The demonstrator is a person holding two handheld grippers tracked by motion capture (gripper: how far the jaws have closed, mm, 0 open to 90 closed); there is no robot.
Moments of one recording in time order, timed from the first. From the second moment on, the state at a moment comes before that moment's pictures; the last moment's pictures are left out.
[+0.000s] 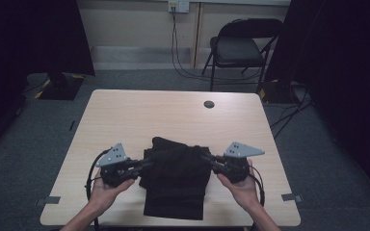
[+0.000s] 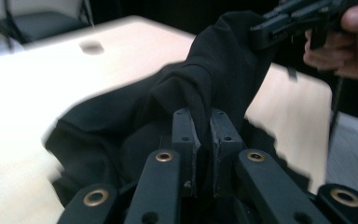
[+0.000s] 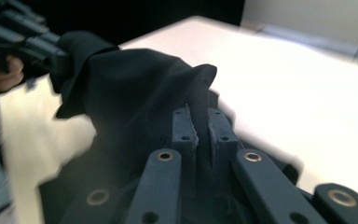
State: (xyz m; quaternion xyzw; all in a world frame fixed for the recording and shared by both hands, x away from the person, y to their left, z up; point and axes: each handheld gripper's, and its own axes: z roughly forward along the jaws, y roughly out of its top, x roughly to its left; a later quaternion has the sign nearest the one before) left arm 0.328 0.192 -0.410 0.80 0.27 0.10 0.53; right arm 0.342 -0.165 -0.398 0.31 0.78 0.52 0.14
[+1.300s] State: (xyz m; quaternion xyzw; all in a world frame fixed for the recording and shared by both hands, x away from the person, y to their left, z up) left arm 0.296 0.207 -0.450 0.85 0.30 0.01 0.43; right arm 0.321 -0.125 -0.479 0.28 0.87 0.40 0.07
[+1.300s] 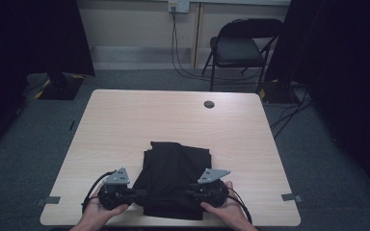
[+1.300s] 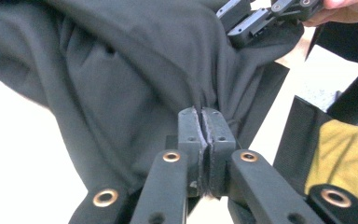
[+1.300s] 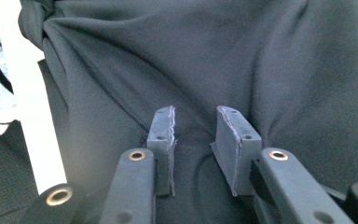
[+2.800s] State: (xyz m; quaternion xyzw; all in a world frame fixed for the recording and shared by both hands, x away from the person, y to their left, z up) left arm 0.352 0.116 -0.486 0.87 0.28 0.03 0.41; right arm 0.469 -0.086 -0.478 0.31 0.87 0.37 0.07
